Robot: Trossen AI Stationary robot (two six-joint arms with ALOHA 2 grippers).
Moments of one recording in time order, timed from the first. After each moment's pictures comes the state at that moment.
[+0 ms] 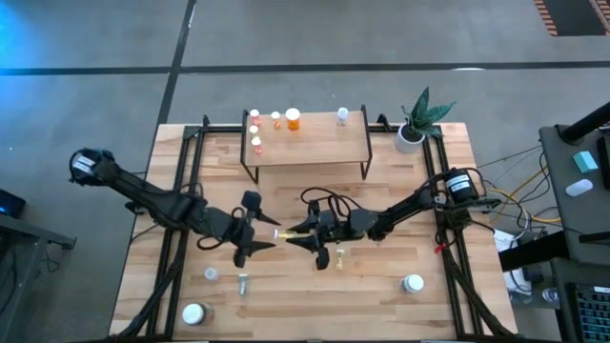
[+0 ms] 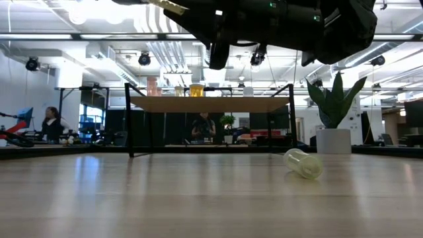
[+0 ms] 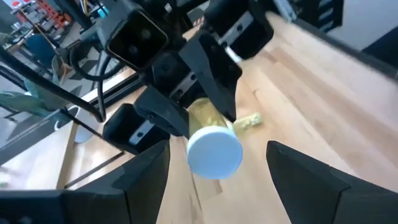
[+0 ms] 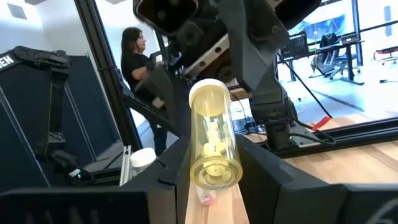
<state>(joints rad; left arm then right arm) -0.42 1.09 0.80 -0.12 -0.34 0.32 0.21 1.96 0.92 1.23 0.07 0.22</state>
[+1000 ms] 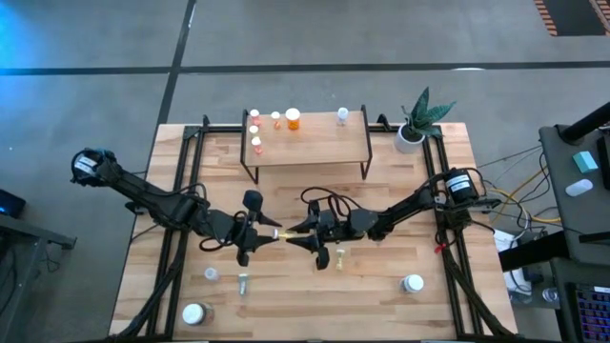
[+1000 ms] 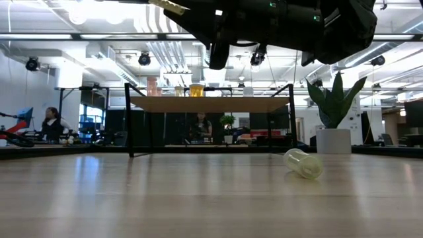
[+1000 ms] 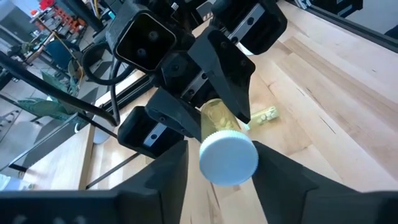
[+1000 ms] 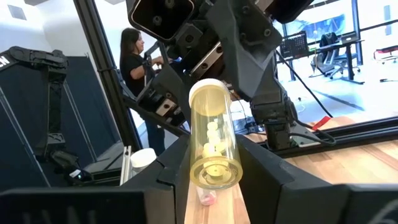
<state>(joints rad) -0.42 1.12 0.82 -0.11 -0.40 0.38 0.21 1.96 0.92 1.23 0.07 0.23</state>
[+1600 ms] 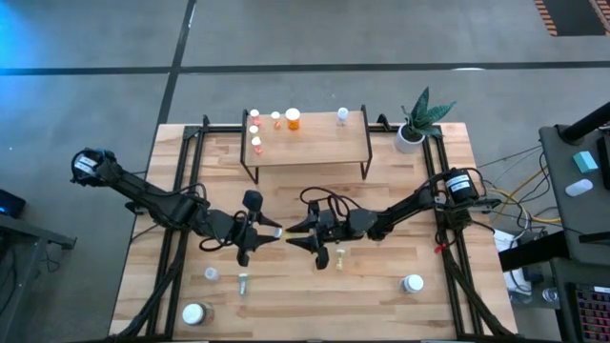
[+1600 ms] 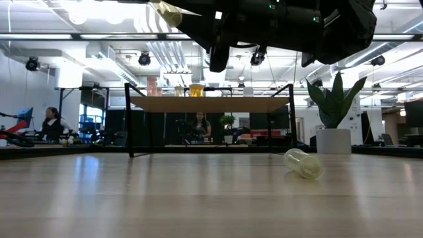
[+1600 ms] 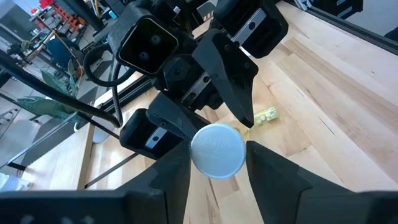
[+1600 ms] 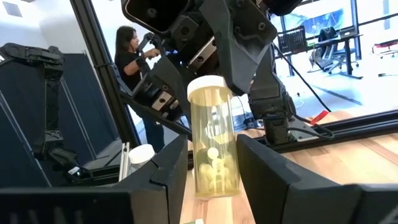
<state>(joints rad) -0.42 1.12 0.82 -0.11 -0.40 0.37 0.21 1.96 0.92 1.21 0.07 0.24</state>
